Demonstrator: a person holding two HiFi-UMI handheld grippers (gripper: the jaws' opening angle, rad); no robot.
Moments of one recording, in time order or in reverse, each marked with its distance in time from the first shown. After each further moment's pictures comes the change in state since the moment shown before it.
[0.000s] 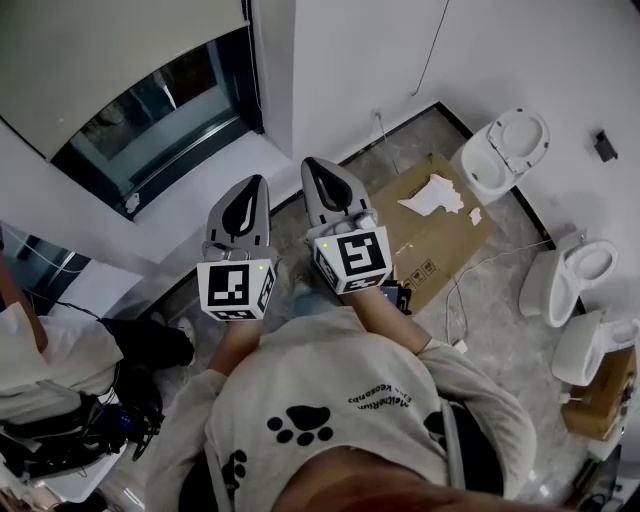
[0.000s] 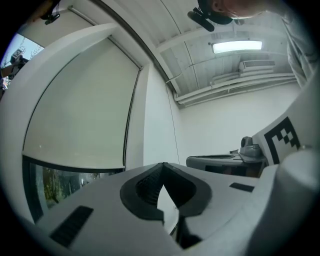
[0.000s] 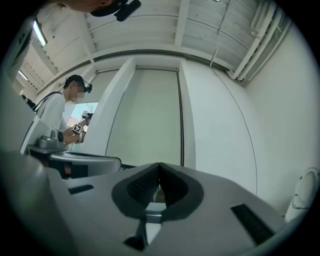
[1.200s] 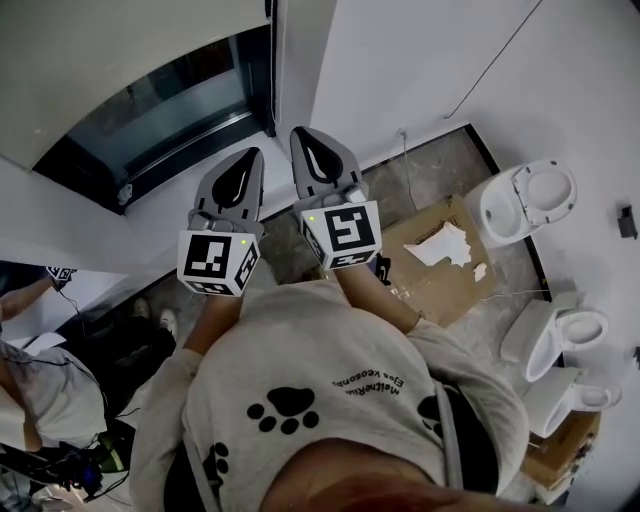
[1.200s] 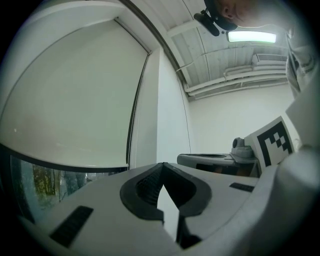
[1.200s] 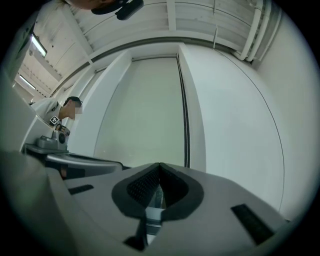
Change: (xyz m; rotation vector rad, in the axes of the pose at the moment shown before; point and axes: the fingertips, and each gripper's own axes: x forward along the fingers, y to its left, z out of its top) left arm 0.179 0.098 -0.034 -0.042 0.052 0.045; right arm 0.202 -0.080 -0.036 0.022 0.013 0.148
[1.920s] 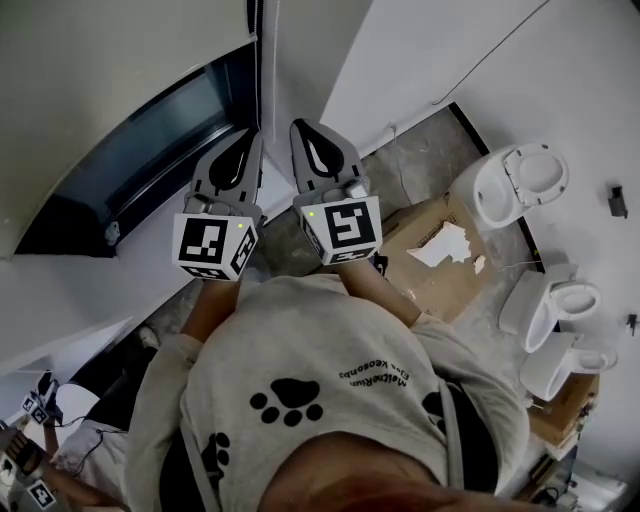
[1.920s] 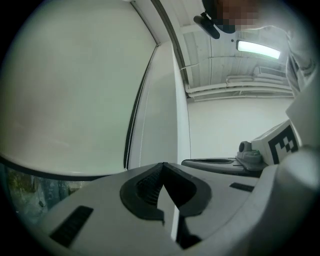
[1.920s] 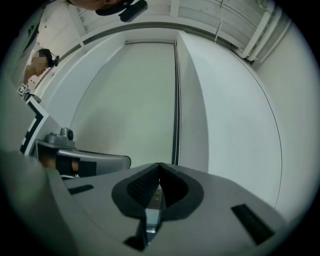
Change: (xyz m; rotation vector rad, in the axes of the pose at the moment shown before) left arm 0.129 0.094 -0.007 -0.061 -0.012 -0.146; right arm 0.125 -0.056 -0.026 -0.044 0.065 -0.132
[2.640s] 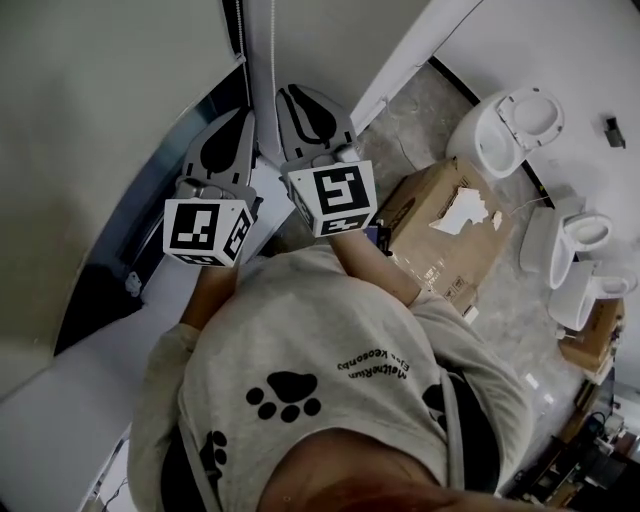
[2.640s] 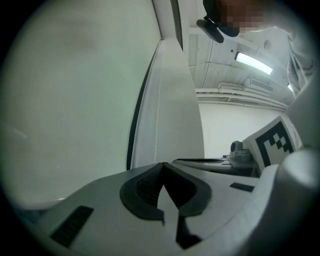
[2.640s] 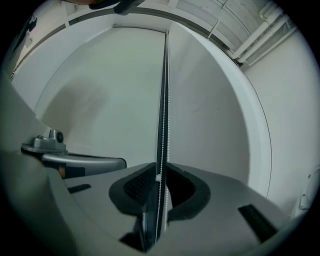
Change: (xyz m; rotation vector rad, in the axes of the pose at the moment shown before) left arm 0.085 0.082 -0.009 -0.021 0.018 -0.223; right arm 0.117 -0.035 -0.016 0.033 0.048 -0.232
